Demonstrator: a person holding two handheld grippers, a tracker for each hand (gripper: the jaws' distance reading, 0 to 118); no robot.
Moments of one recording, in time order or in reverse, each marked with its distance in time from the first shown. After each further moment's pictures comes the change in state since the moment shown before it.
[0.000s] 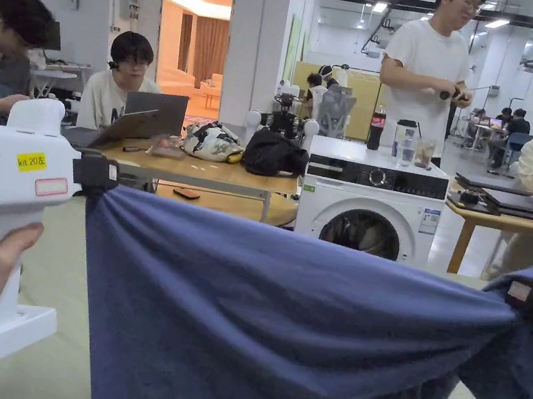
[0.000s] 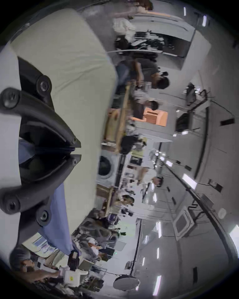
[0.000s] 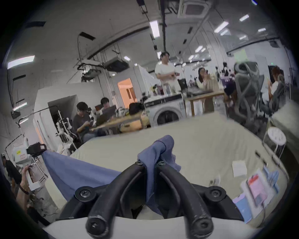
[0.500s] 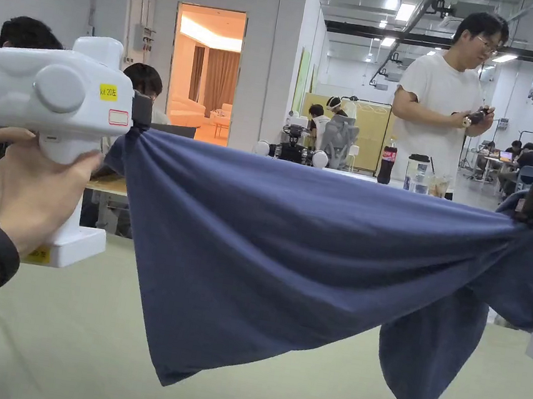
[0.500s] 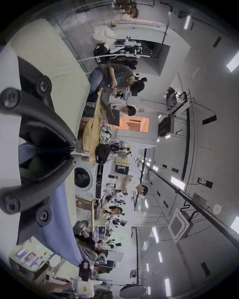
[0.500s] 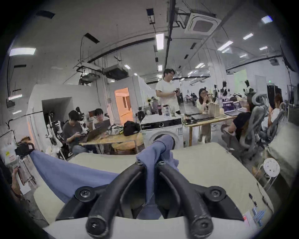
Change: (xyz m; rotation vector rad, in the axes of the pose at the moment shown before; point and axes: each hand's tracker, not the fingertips) left arm 0.015 0.091 -0.122 0.062 0.132 -0.104; right arm -0.044 0.128 -0.123 0.069 -0.091 0.094
